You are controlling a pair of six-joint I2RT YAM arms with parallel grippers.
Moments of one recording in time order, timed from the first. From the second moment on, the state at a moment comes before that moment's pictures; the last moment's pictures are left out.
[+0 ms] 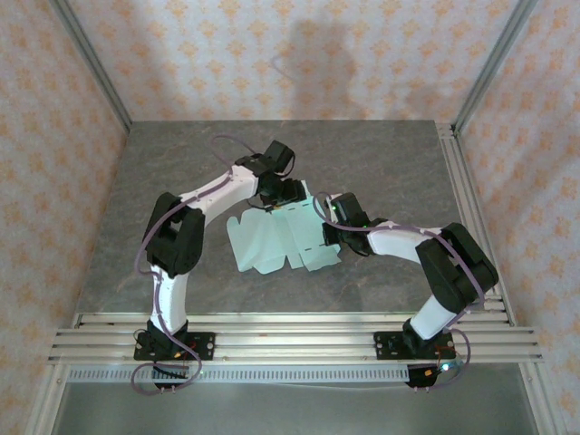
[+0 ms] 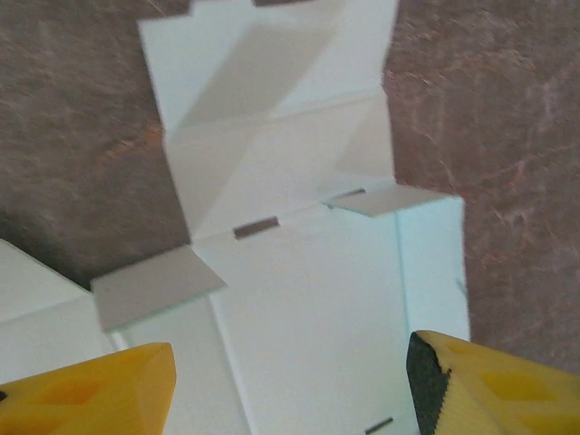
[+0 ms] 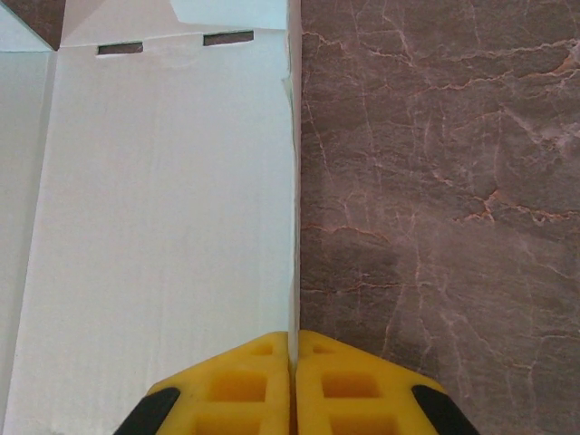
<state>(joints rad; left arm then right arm) -0.47 2.02 1.62 -0.74 0.17 -0.77 0.55 1.62 0.76 -0.04 -0.01 0.24</state>
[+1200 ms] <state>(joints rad) -0.43 1.85 1.60 -0.75 0.16 -0.72 0.55 1.61 0.74 0.01 0.01 0.28</state>
